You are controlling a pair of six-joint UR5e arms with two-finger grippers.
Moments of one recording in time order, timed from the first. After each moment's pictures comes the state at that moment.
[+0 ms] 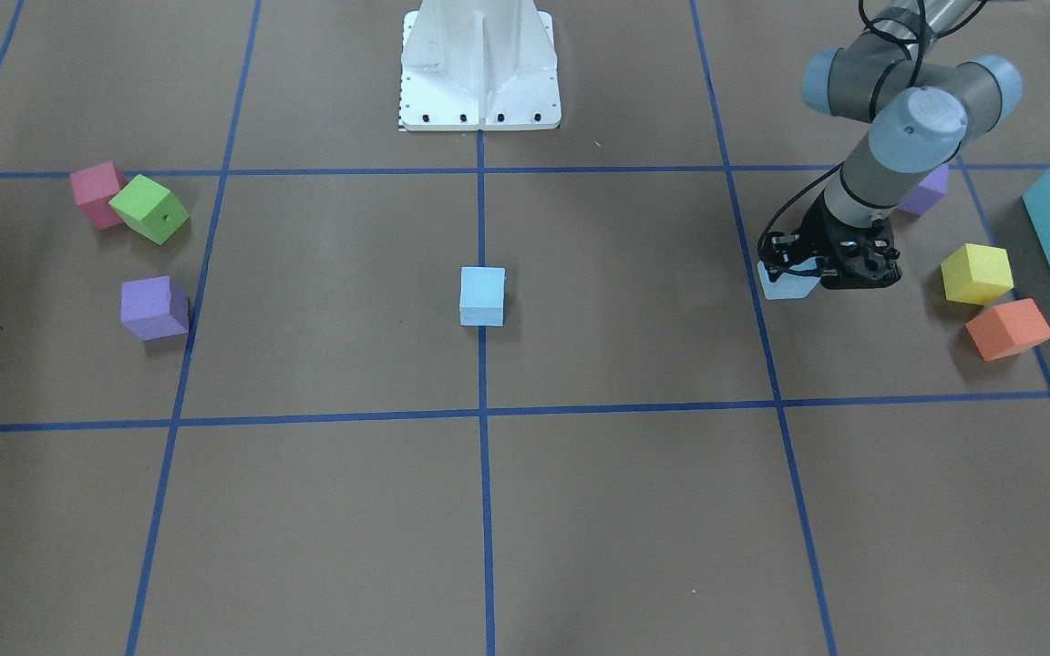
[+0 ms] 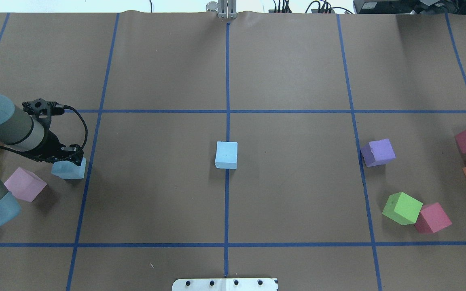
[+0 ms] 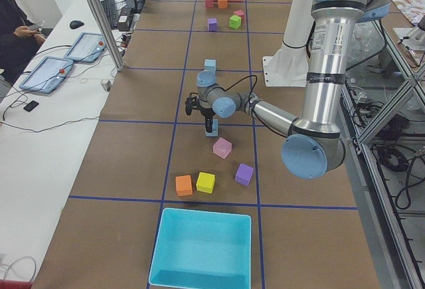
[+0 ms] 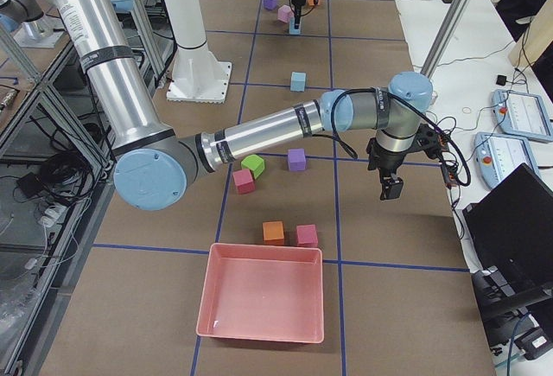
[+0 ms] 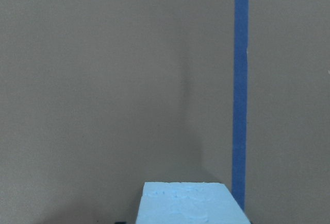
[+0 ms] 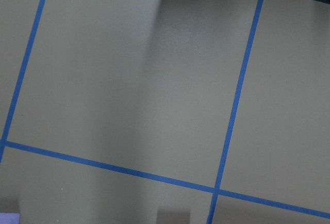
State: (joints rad) left arm -0.76 -1.67 -1.78 -1.88 -2.09 -0.99; right arm 1.55 -1.18 1.55 -1.82 2.31 -0.12
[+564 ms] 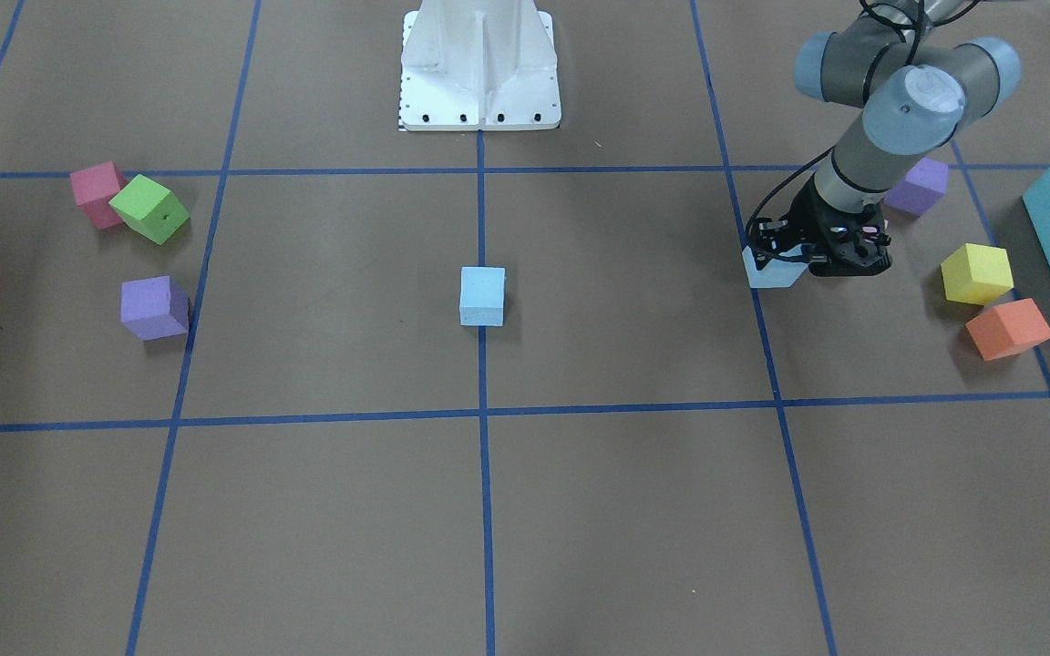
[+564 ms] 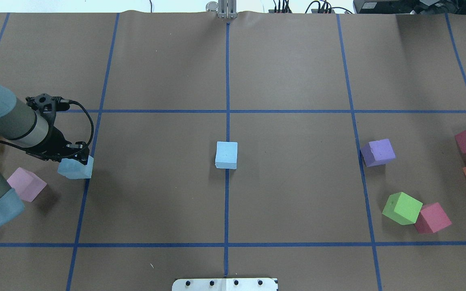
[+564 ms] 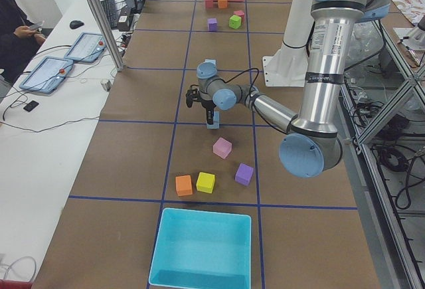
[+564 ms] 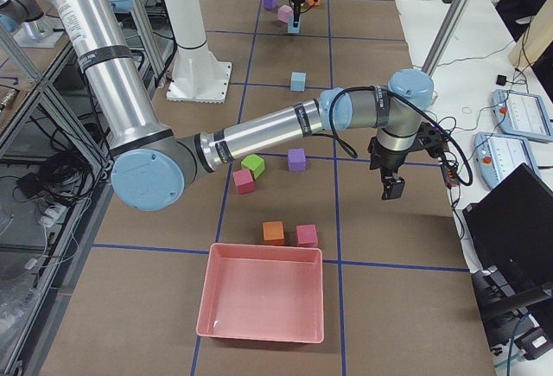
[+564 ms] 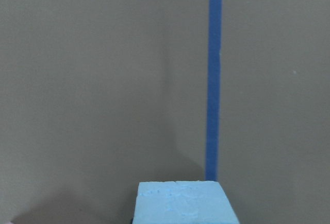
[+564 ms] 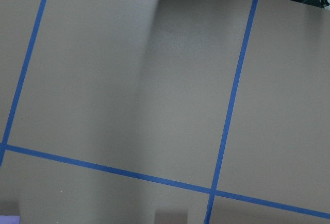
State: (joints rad) left arm -0.77 -1.74 -1.87 -1.73 -2.14 -0.99; right arm 1.56 -1.18 1.56 -1.82 2.31 -0.12
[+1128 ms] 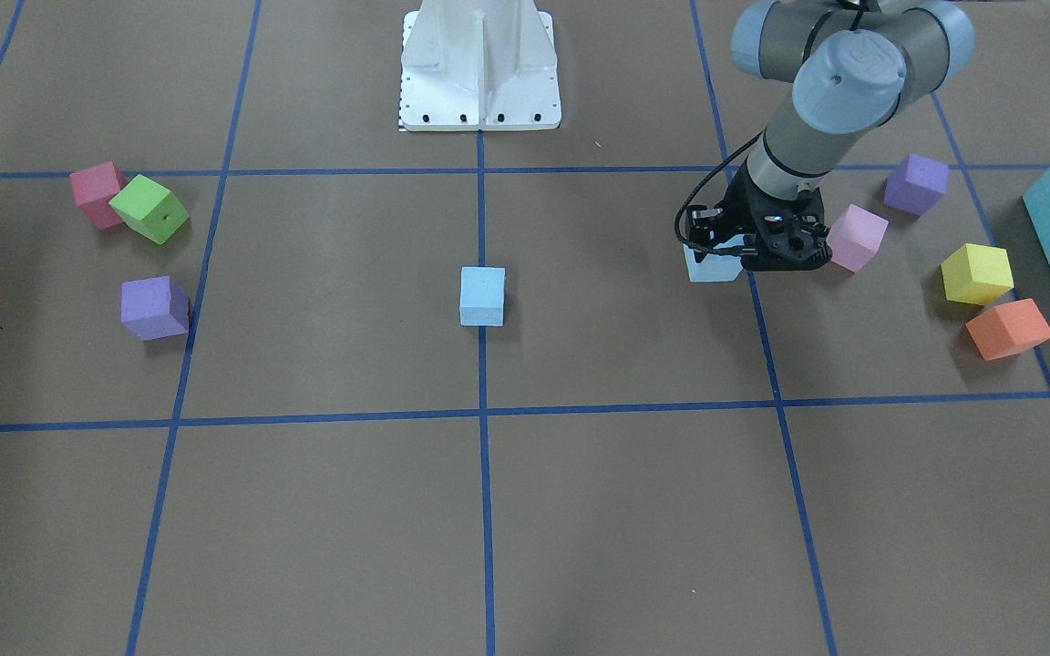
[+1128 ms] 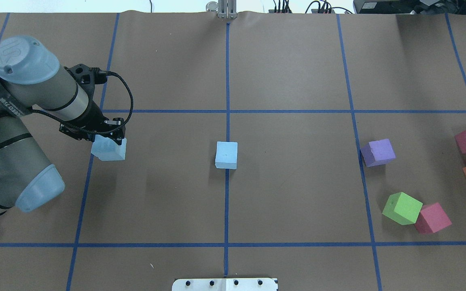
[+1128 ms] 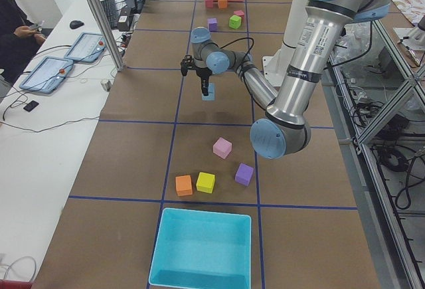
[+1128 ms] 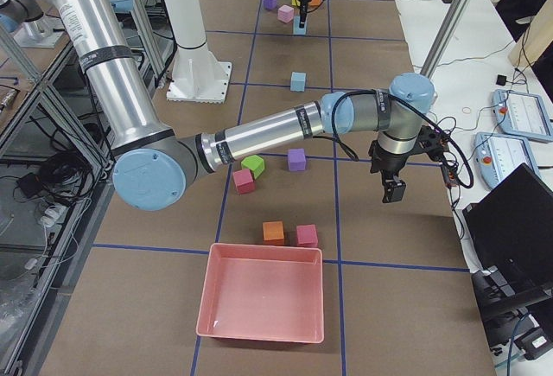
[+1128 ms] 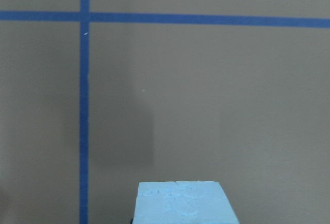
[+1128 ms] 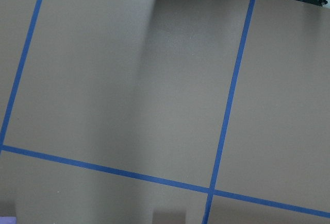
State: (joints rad) left arm -0.76 -1.97 -1.90 -1.51 -2.10 -1.02; right arm 1.56 -1.19 1.55 -1.80 2.29 -0.11
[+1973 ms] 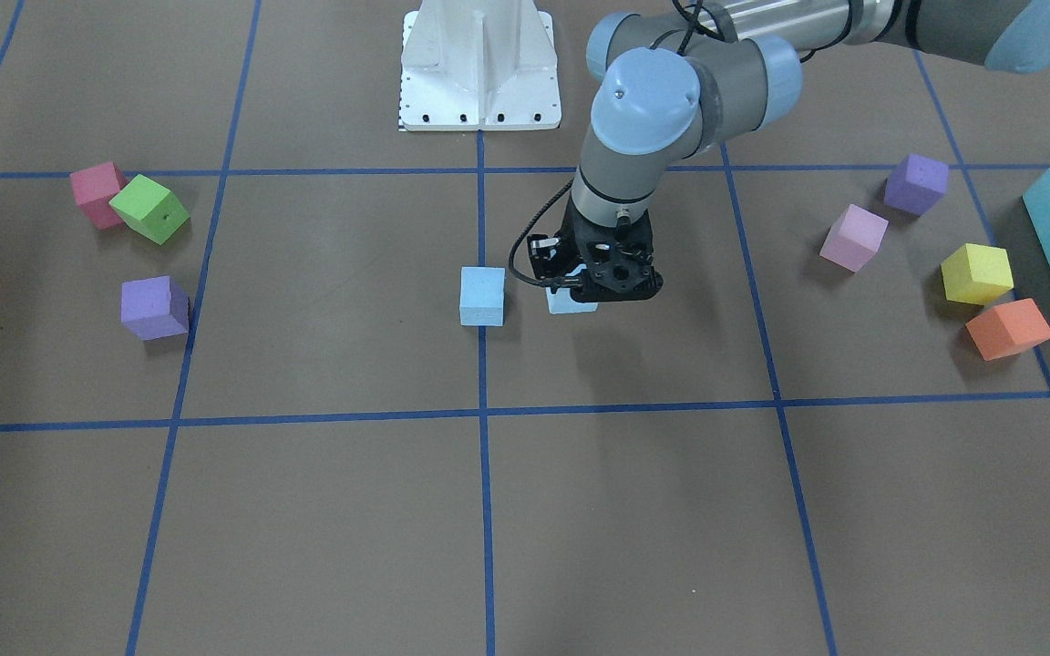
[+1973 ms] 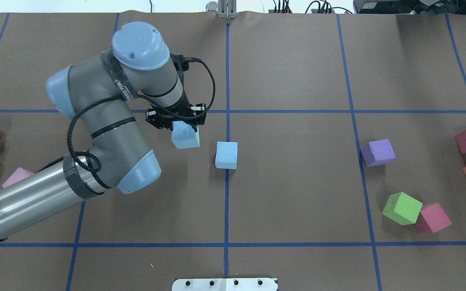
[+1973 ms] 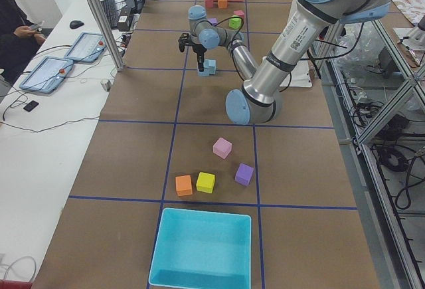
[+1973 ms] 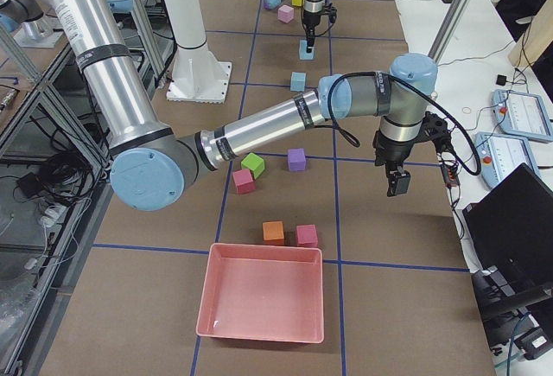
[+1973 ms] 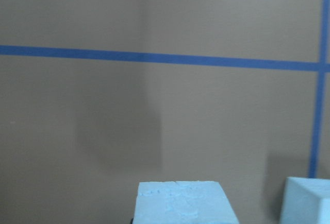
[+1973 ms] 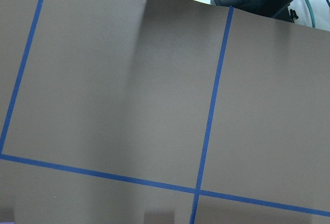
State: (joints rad) left arm -0.66 -2.36 -1.61 -1.51 -2.06 -1.19; right arm 1.60 -1.16 1.59 -1.87 2.27 -0.12
